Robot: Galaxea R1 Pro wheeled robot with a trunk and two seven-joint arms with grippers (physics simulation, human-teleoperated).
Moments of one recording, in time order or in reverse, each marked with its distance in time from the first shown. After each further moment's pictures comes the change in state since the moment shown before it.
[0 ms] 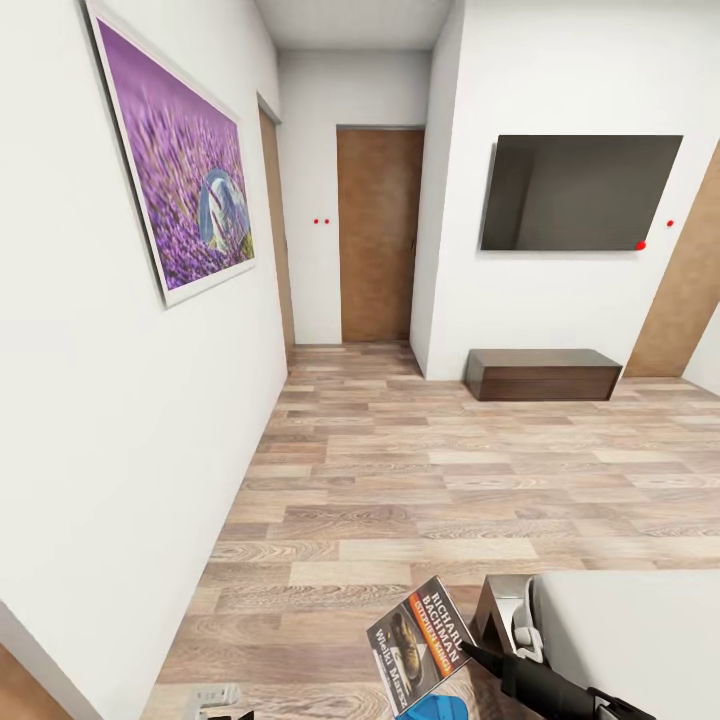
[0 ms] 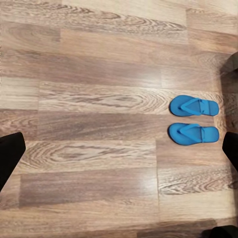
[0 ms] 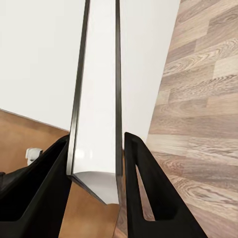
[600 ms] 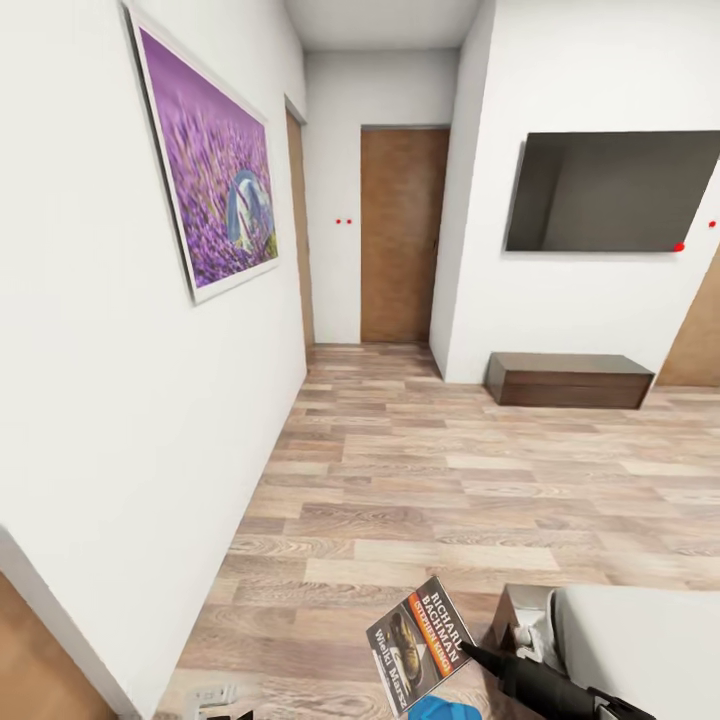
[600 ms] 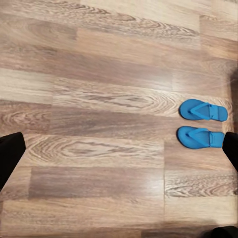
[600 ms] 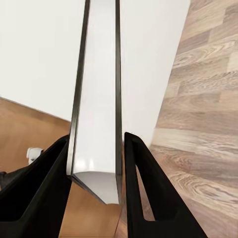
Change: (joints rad) left arm 0.000 0.002 0.000 0.000 0.001 -0.002 0.000; right arm 0.000 0.000 0.001 -0.001 0.000 0.004 0.003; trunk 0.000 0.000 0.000
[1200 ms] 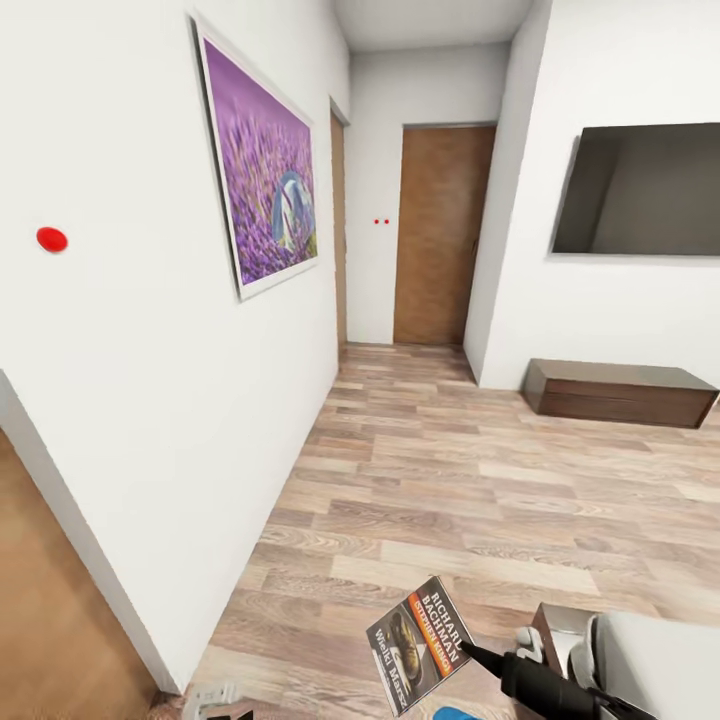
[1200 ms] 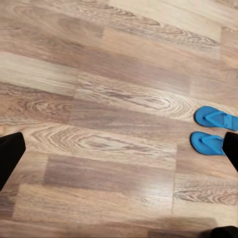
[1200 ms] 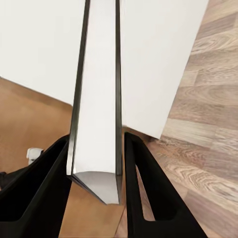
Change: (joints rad) left arm 0.000 0.000 0.000 0.000 0.000 0.000 0.000; right arm 0.000 0.000 -0.001 0.000 0.000 0.000 0.000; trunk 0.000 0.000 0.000
